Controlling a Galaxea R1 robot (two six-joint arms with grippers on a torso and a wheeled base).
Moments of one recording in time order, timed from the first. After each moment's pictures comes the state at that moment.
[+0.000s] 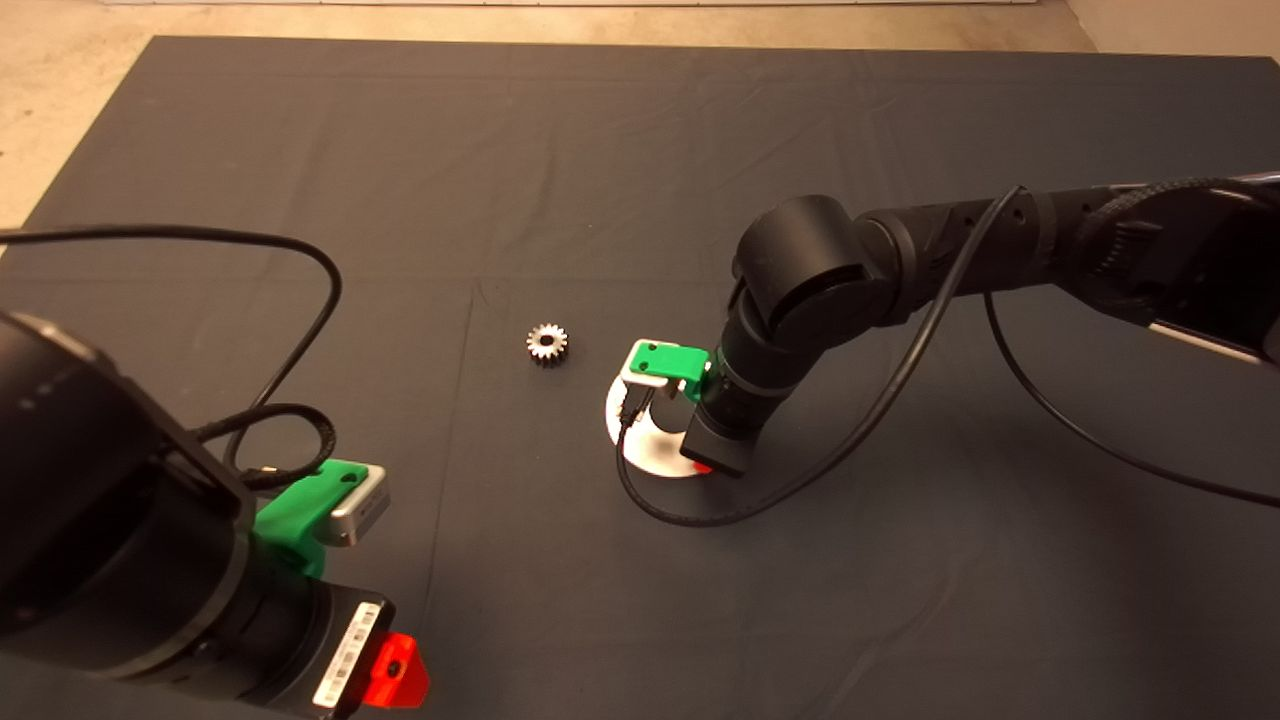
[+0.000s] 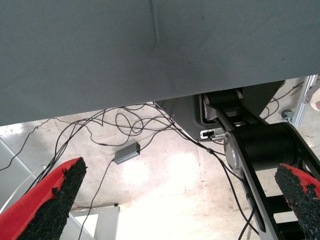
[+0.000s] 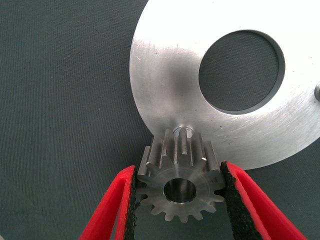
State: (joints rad) left arm -0.54 2.25 -0.34 -0.03 1.53 -1.75; right arm 0.32 2.83 -1.08 -0.29 -1.53 0.63
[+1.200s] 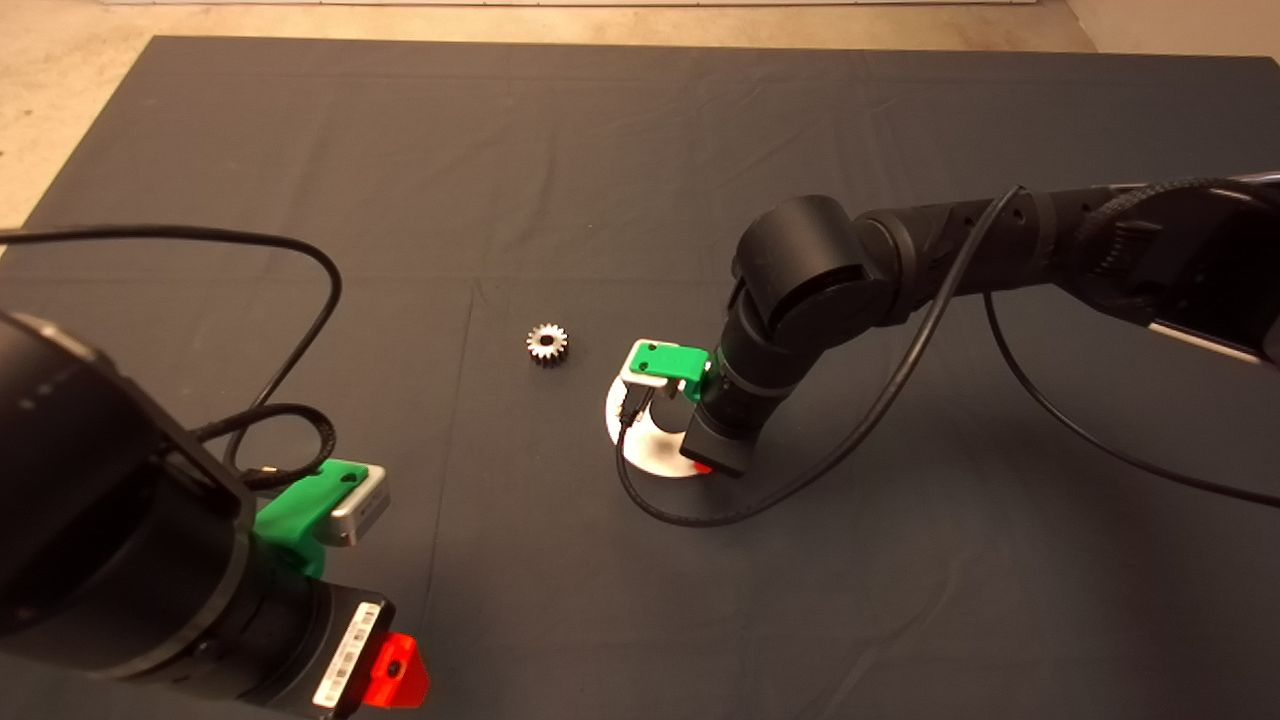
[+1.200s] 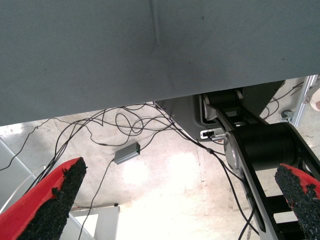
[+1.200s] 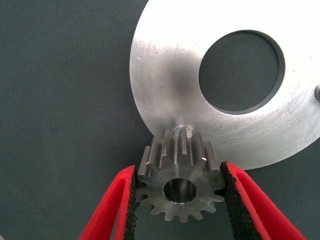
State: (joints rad) left arm -0.54 2.25 -0.34 -0.03 1.53 -1.75; right arm 0.32 2.83 -1.08 -0.29 -1.53 0.63
